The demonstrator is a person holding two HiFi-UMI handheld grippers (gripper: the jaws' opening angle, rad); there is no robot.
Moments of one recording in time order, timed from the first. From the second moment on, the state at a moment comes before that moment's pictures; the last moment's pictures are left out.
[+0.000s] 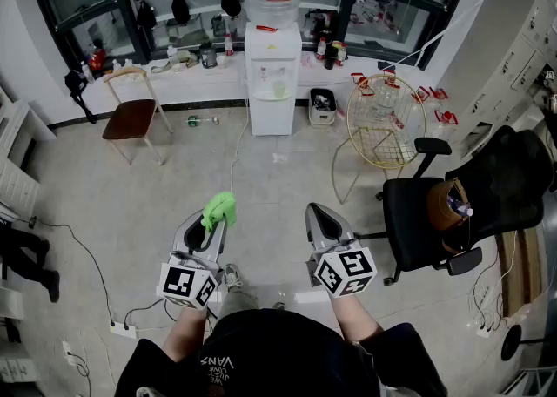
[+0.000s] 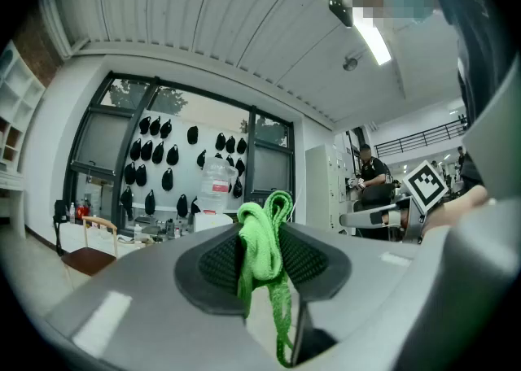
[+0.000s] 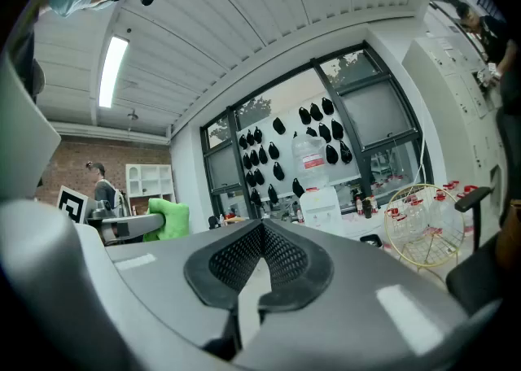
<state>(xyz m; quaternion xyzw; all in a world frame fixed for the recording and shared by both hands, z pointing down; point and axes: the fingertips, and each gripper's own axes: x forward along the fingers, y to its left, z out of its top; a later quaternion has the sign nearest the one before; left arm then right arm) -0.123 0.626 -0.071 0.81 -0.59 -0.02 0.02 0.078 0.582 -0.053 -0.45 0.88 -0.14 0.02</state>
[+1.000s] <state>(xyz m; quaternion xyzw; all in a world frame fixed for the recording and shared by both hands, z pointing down) -0.201 0.426 -0.015 0.84 -0.53 0.00 0.07 0.000 0.401 -0.009 -0.50 0.85 -0.18 0.02</state>
